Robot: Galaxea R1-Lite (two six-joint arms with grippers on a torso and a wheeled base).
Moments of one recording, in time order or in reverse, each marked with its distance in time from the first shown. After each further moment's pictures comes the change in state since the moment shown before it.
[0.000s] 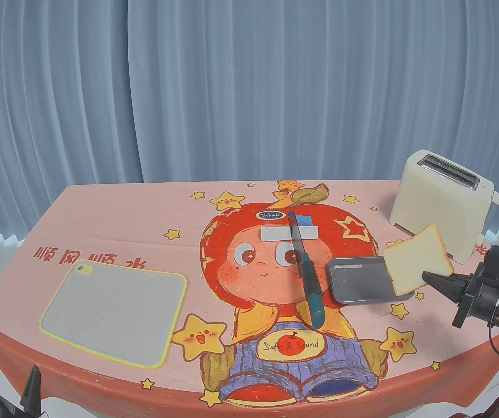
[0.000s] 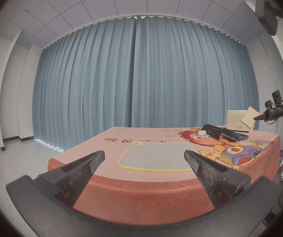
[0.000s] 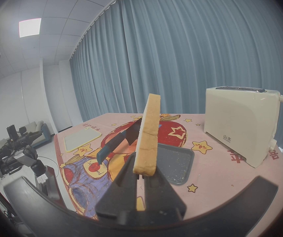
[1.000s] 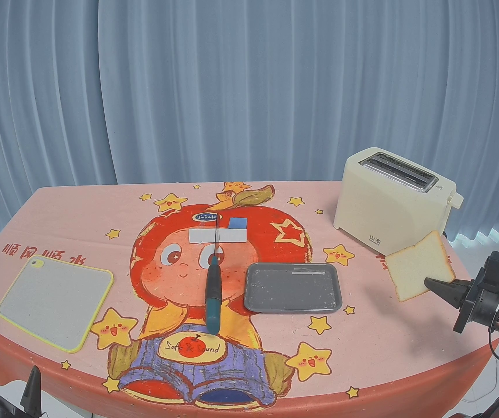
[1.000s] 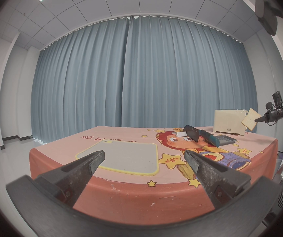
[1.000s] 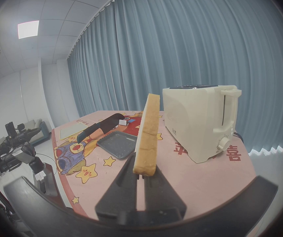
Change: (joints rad) left arm 0.000 0.000 0.000 0.000 -0.003 0.001; right arm -0.027 -0.006 0.032 0.000 0.006 -0.023
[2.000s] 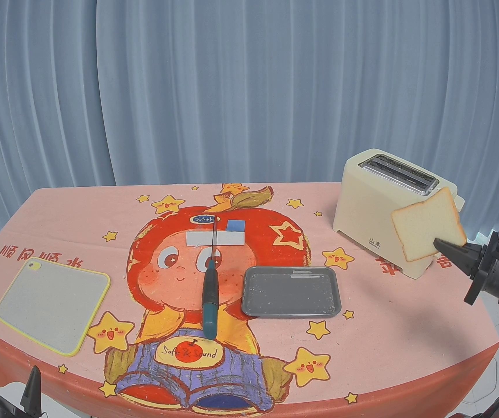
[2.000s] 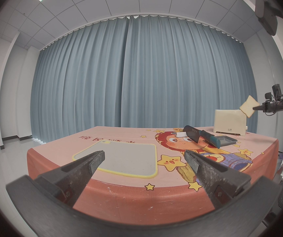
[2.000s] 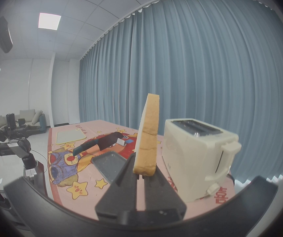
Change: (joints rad) left arm 0.000 0.000 0.000 0.000 -0.001 0.000; right arm -0.001 -0.051 -0.127 0.009 0.019 -0.102
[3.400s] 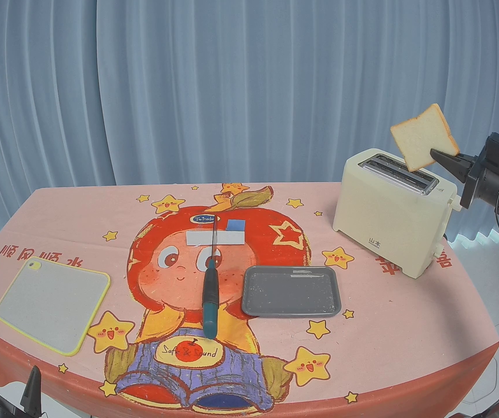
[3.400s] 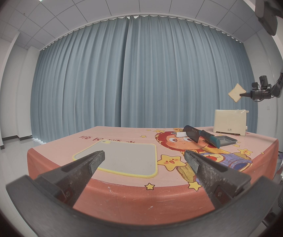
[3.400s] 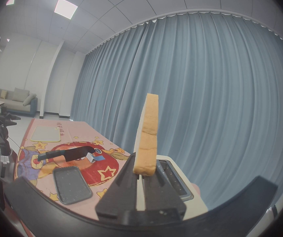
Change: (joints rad) left arm 0.000 0.000 0.000 0.000 0.000 0.000; right arm -0.150 0.249 -0.509 0.151 0.105 -0.179
